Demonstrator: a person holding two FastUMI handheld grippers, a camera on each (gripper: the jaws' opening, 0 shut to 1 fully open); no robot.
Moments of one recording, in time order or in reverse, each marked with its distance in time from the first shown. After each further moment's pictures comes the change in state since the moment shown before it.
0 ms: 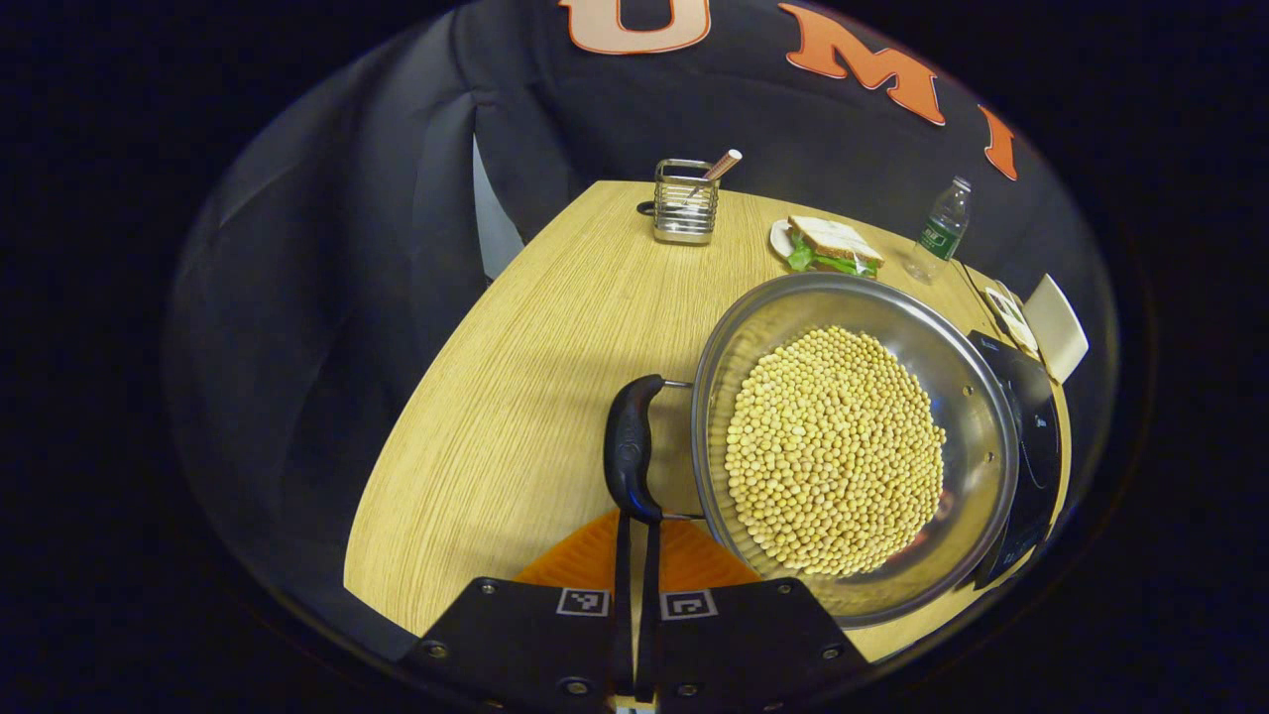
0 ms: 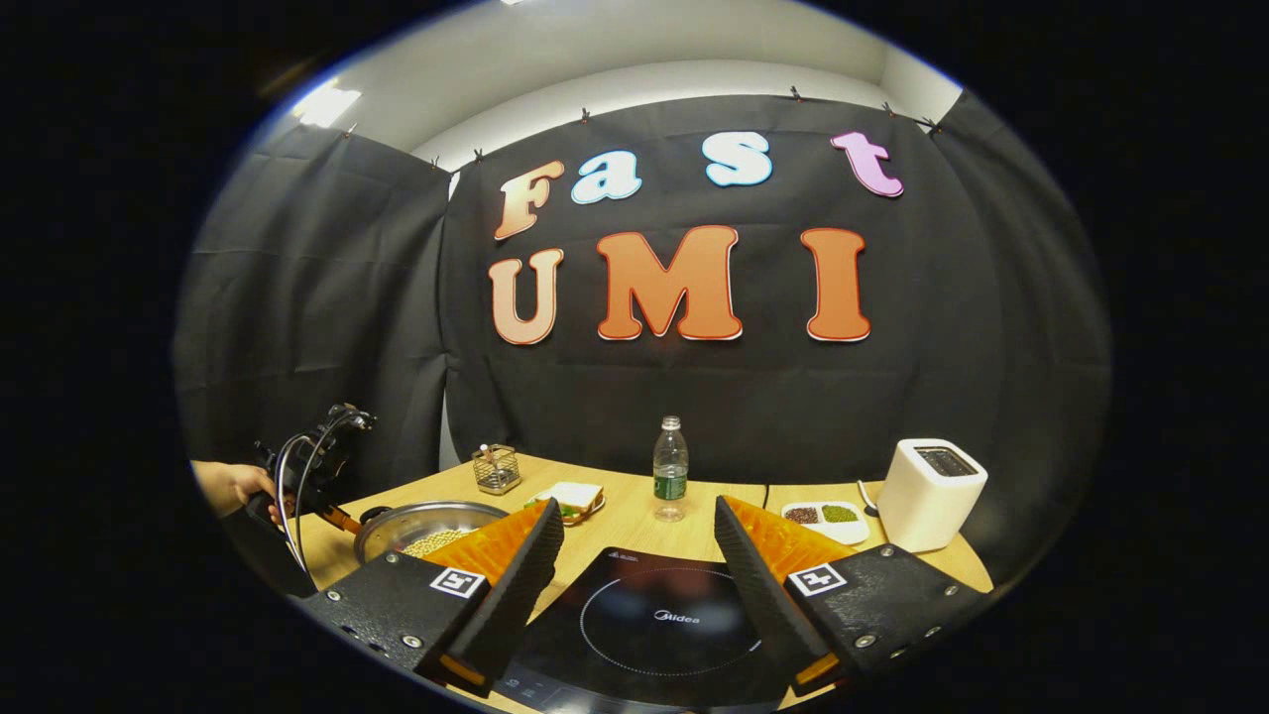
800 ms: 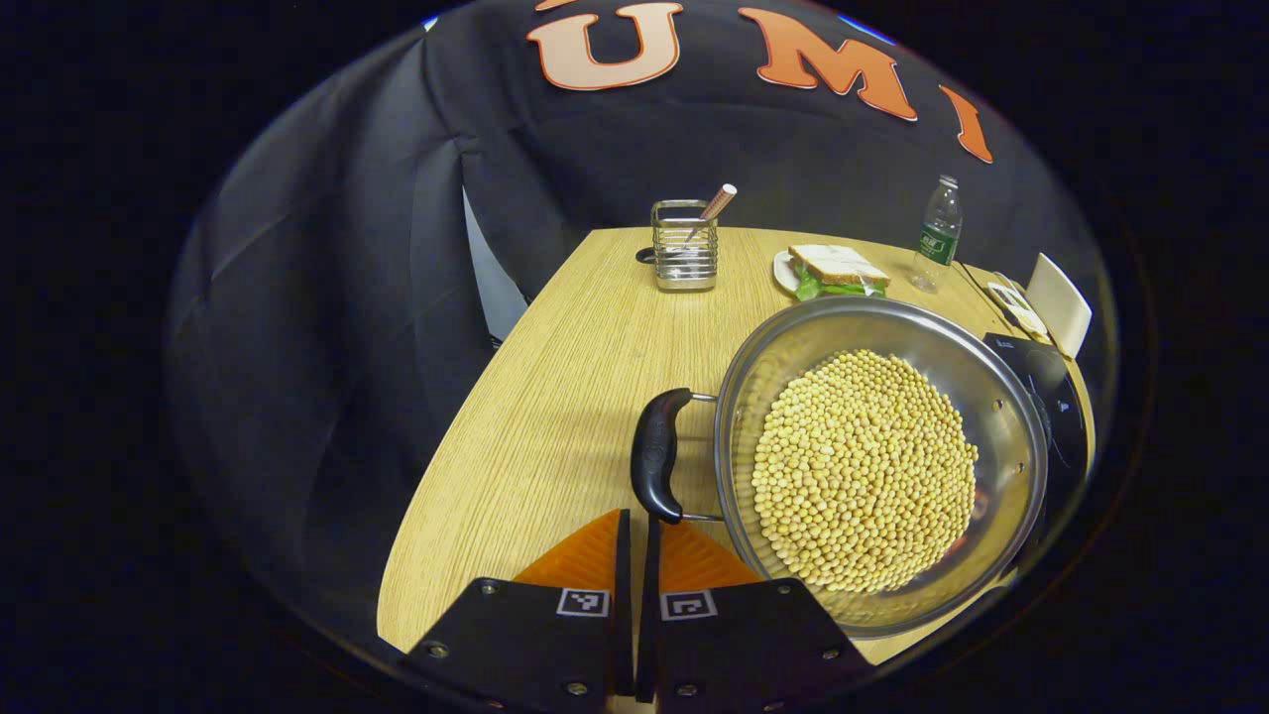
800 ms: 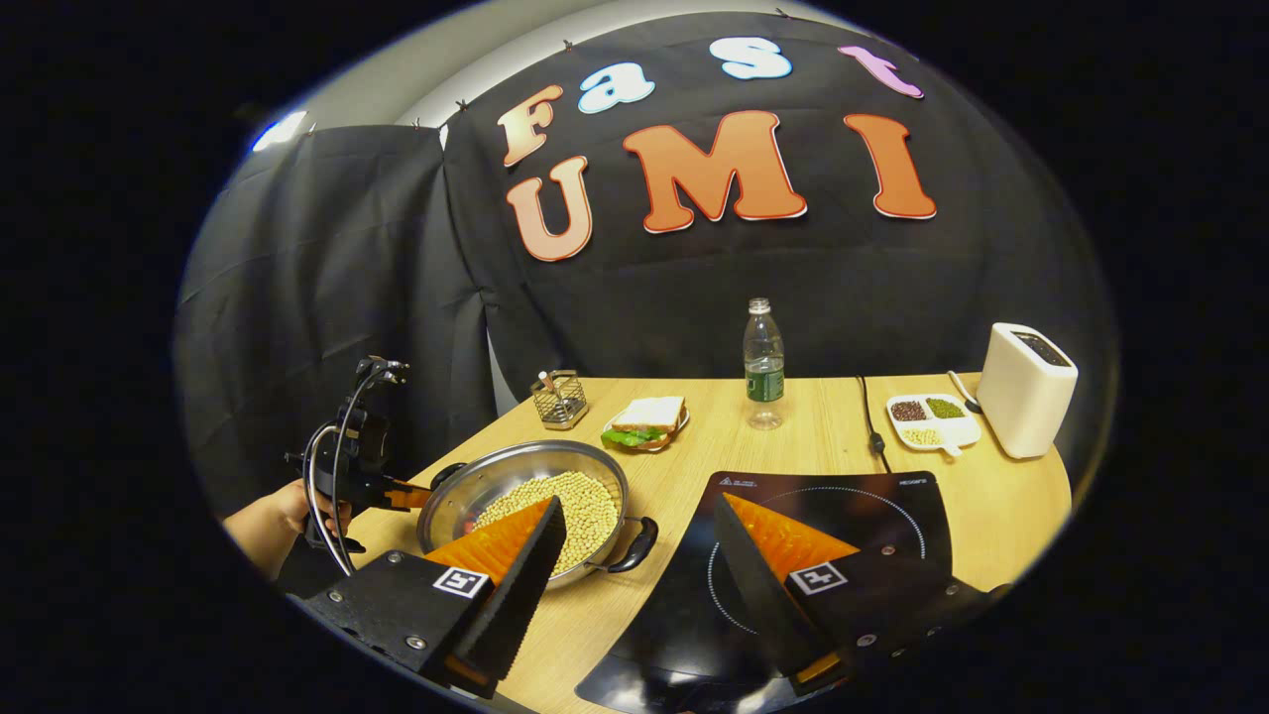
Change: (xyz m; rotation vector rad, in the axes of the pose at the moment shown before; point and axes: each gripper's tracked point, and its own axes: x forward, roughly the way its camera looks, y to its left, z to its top) left arm 0.006 0.013 0.021 0.094 -0.132 0.032; right arm 0.049 0.098 -0.085 0.139 0.301 0.133
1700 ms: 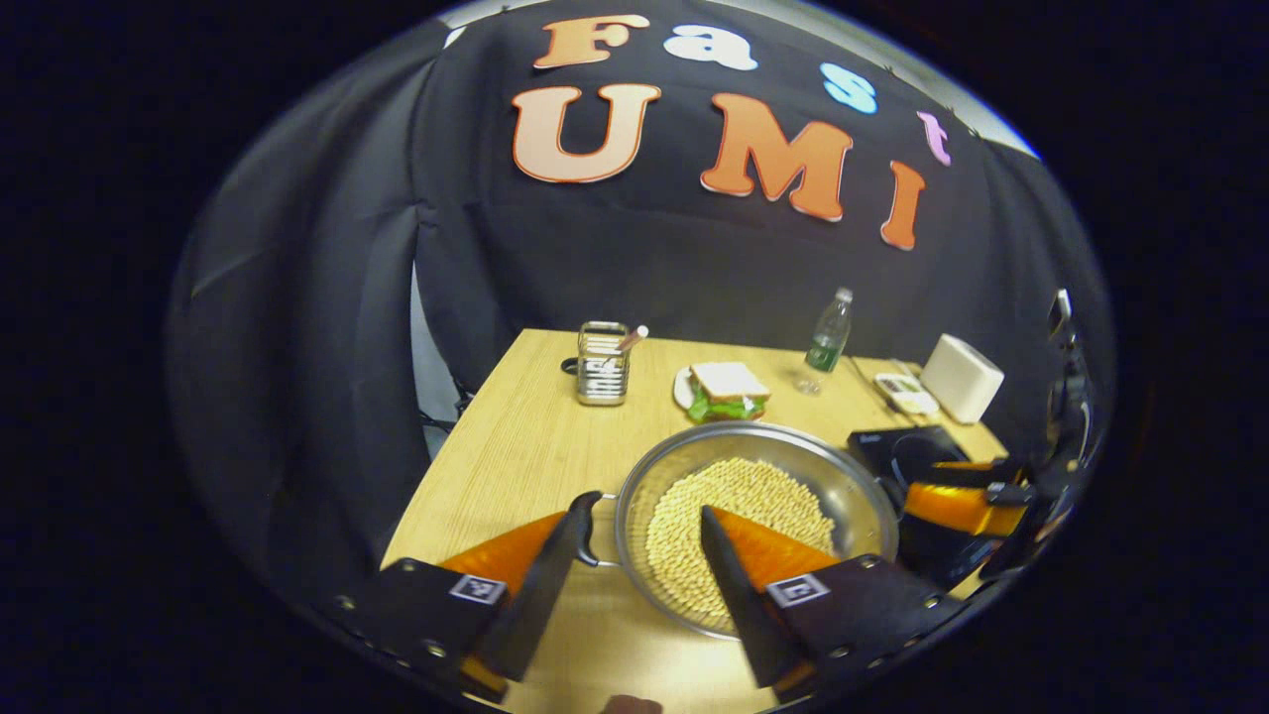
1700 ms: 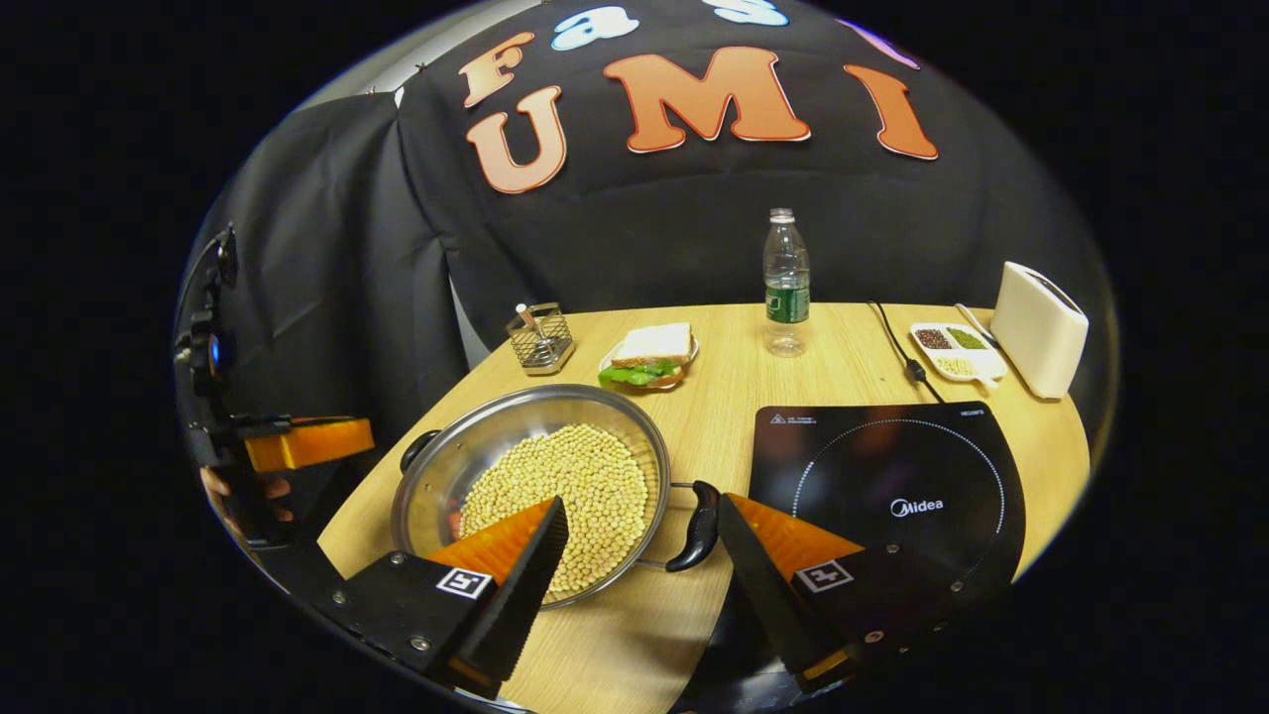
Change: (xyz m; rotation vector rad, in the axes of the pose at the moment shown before) left arm -0.093 -0.028 0.103 -0.124 -0.278 -0.302; right arm 0.063 0.032 -0.048 0.061 0.182 -0.133
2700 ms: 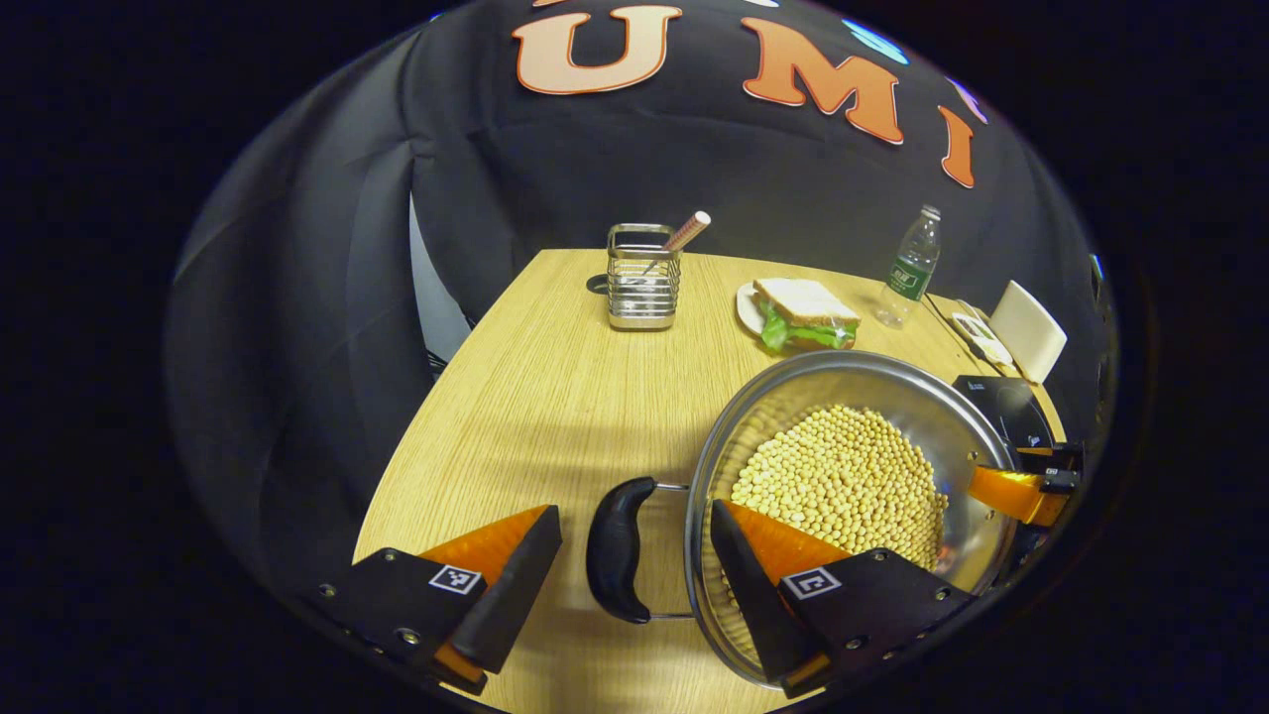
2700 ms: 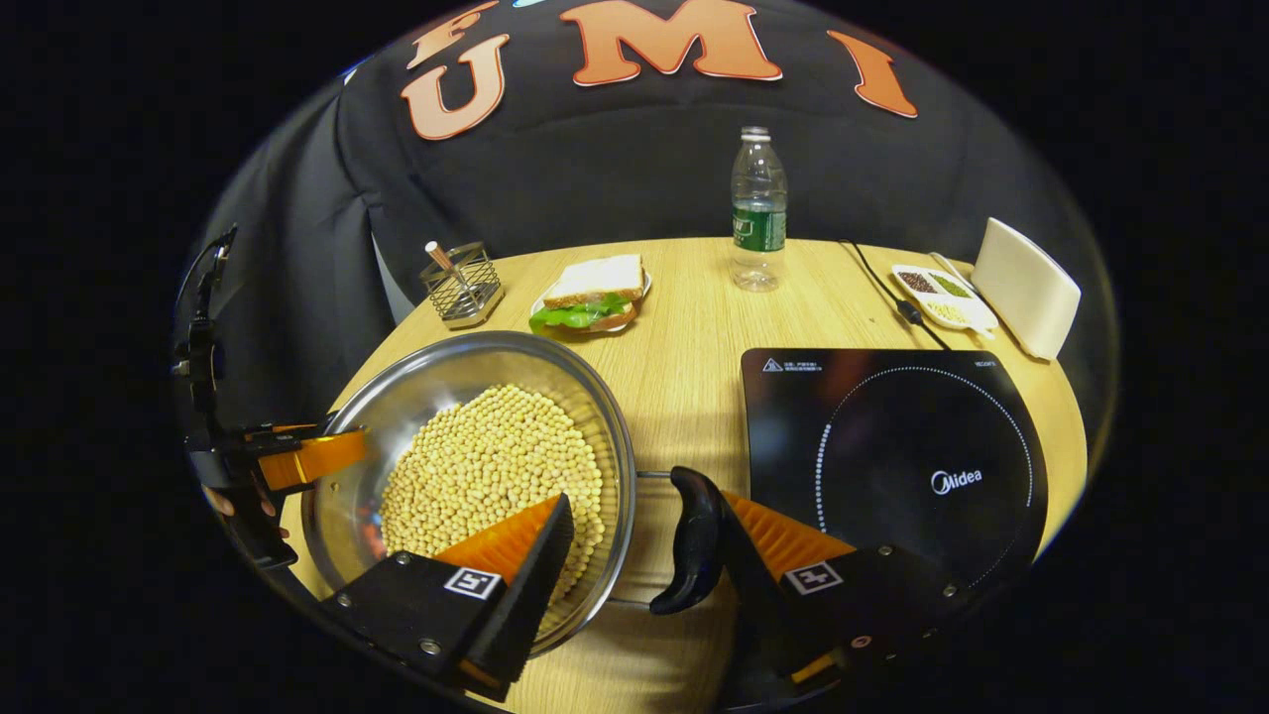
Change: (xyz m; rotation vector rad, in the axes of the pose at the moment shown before) left arm 0.108 0.054 -0.095 0.076 0.260 0.148; right arm 0.064 -0.014 -0.036 0.033 0.168 -0.166
